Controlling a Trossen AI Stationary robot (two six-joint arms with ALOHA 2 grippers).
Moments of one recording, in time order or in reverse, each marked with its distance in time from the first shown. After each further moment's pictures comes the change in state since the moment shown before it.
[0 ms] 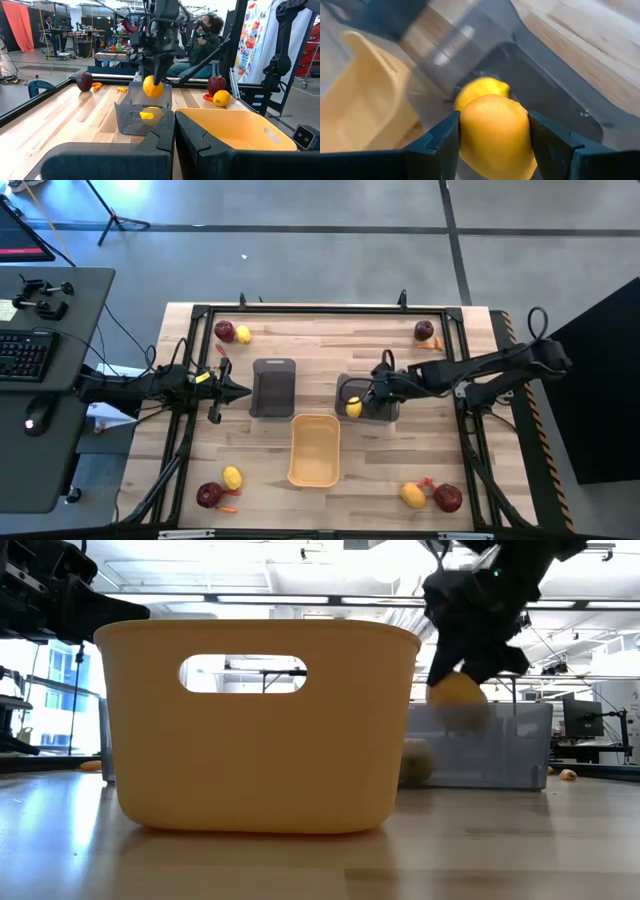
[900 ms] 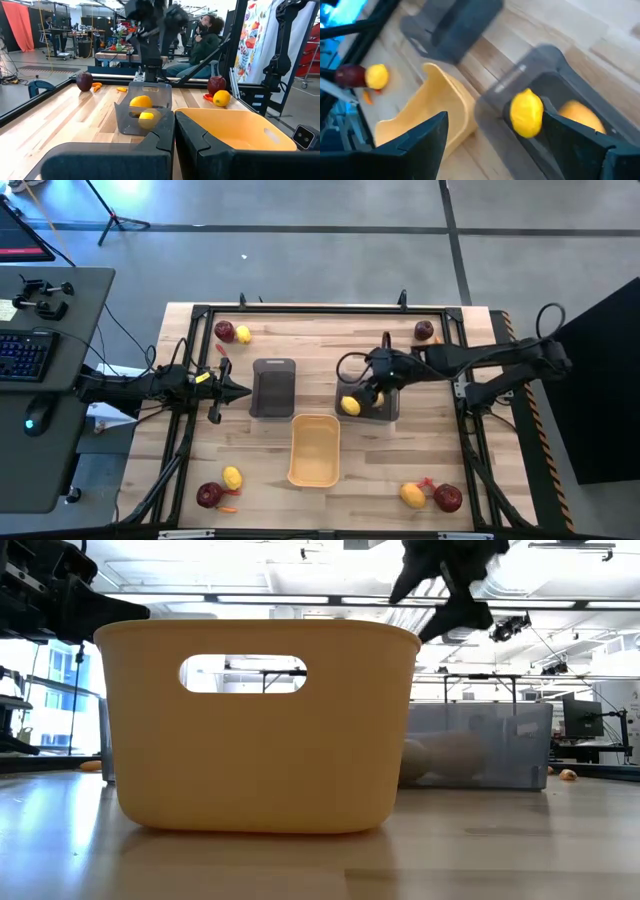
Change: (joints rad) left arm 0.000 0.000 0.000 0.000 0.000 0.000; right arm -0.057 -0.004 0.235 -0.071 -0.145 -0.077
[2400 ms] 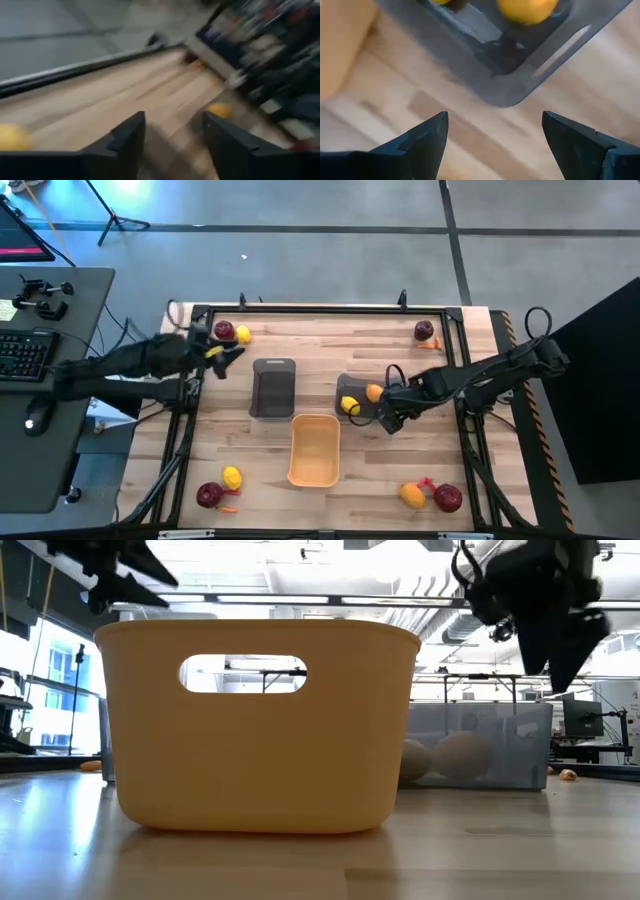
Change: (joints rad) left arm 0.162 0.528 0.696 -0.613 -0.388 -0.562; right arm 0.183 0.030 -0.087 -0.420 -0.031 0.271
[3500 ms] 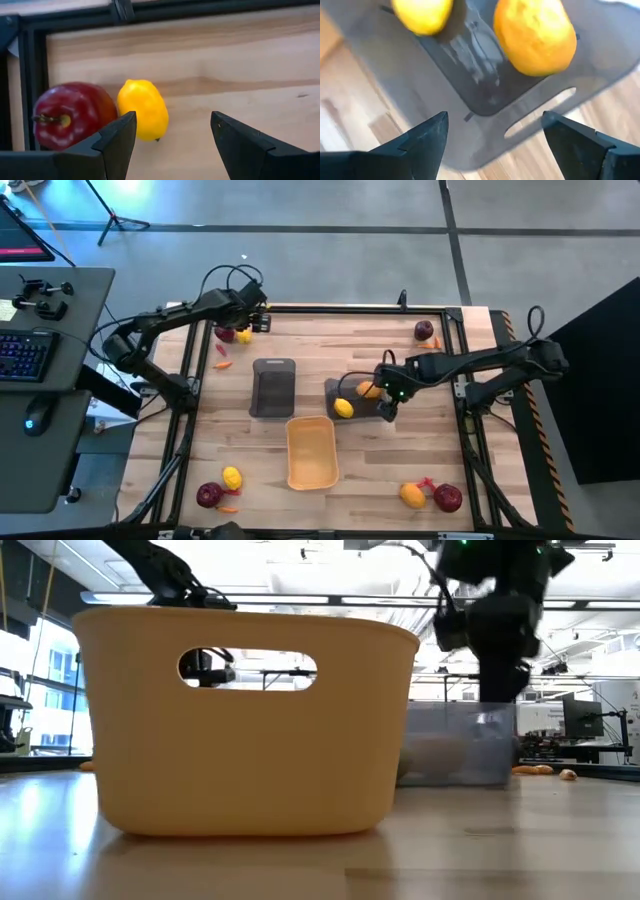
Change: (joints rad) left arm 0.658 0.978 0.347 -0.221 0.099 -0.043; right arm -0.232 -0.002 -0.144 0.296 -0.068 -0.566
